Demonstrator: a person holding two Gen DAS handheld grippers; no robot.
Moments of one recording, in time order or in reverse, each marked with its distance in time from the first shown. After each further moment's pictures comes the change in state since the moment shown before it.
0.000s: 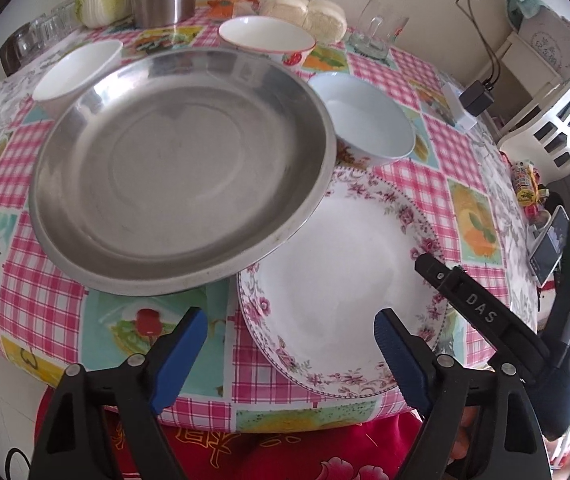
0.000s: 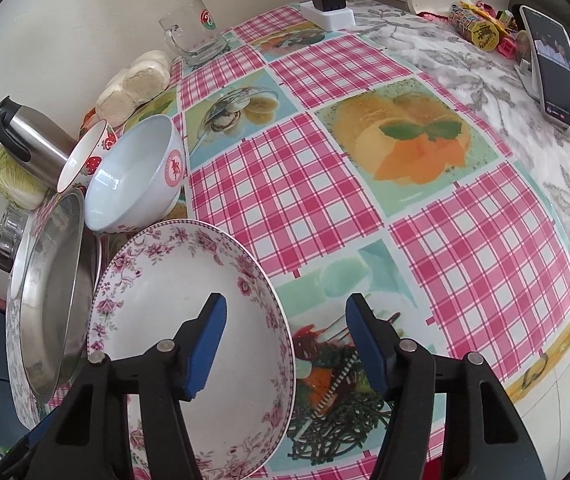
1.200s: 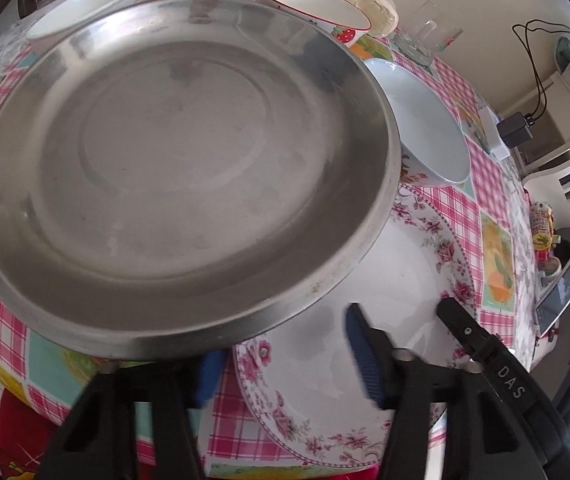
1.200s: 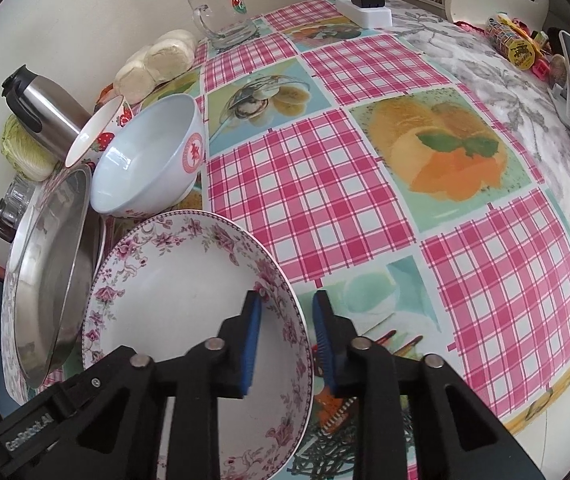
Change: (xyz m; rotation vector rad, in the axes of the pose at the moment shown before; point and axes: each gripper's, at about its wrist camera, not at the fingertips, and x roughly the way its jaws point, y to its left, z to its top) left arm 0.049 0.015 0.016 -0.157 0.018 -0.034; right arm 0.017 0.011 0.009 -0.103 0.027 0.038
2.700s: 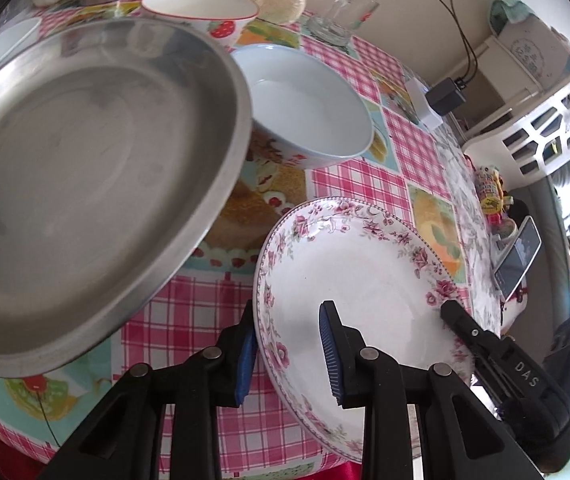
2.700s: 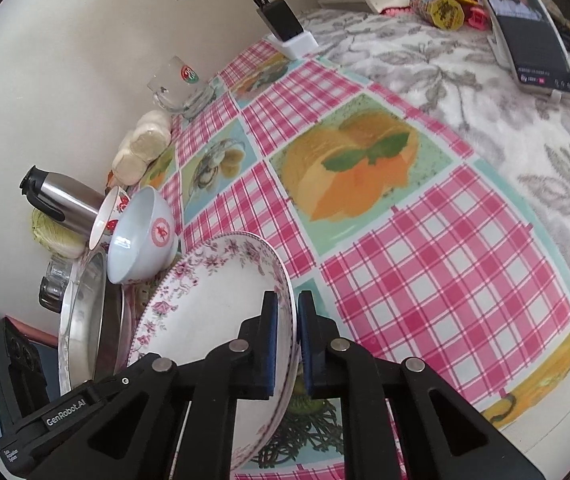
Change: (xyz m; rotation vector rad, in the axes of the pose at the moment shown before) left arm 0.003 -0.048 0.000 0.163 0.004 -0.172; right arm -0.049 -0.082 -0.007 0.216 -0.135 0.158
